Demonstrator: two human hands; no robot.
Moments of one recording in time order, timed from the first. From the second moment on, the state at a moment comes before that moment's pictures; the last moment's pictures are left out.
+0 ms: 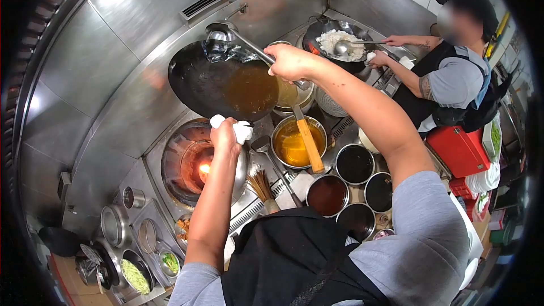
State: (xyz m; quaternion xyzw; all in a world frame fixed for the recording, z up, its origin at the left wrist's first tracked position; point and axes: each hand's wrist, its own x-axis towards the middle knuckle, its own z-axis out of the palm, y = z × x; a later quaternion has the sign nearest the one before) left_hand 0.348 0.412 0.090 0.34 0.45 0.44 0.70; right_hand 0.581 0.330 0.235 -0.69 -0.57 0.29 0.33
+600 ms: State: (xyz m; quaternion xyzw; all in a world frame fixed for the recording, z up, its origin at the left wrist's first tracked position) left_hand 0.379 0.415 0.076 0.71 0.46 0.45 0.29; right_hand 0.595 0.250 0.201 -0.67 -0.46 0.27 0.52
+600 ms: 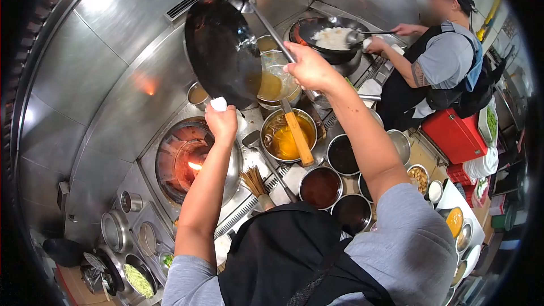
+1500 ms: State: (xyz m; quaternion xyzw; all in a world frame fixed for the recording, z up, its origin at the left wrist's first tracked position) left_hand 0.383 0.413 0.123 0.86 0.42 0.27 0.09; right_hand 0.568 0.136 0.120 -0.64 -0.23 0.28 0.68
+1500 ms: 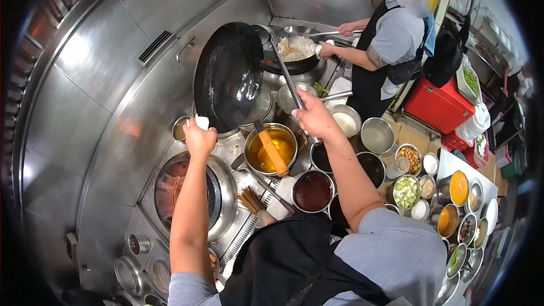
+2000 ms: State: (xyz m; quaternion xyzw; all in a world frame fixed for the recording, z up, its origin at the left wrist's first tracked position) left_hand 0.374 0.431 0.060 0.85 0.35 0.37 0.12; right_hand 0.525 0.123 0.101 -0.80 -0.28 0.10 0.53
